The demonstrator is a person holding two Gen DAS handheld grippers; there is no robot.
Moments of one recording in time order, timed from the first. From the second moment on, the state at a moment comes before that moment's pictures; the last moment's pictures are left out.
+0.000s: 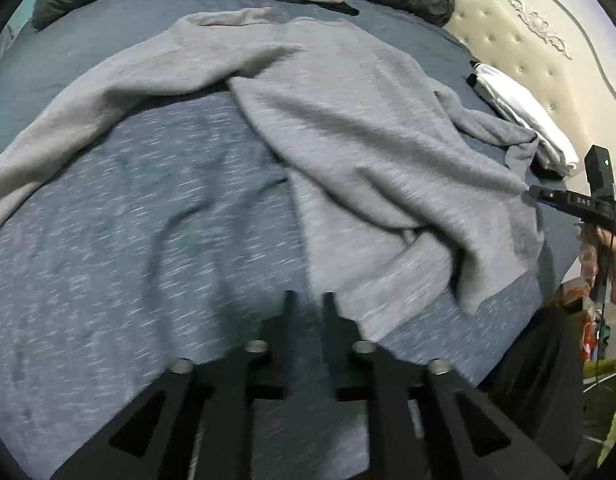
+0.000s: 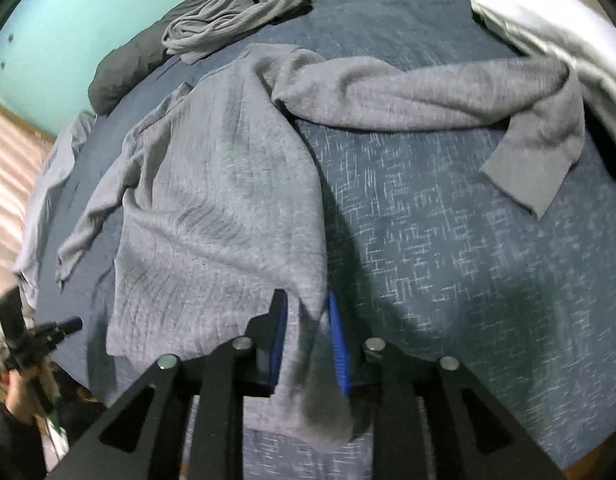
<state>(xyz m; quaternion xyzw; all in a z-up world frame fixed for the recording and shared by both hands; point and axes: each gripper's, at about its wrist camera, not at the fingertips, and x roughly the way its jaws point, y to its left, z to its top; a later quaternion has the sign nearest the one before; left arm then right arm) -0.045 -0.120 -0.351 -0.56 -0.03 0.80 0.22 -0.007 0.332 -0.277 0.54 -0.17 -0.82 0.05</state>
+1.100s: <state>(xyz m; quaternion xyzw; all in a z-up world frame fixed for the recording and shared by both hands) -0.103 -0.134 -0.307 -0.50 -0.15 0.82 0.23 0.003 0.331 -0.265 0.52 -0.18 -0.83 0.08</state>
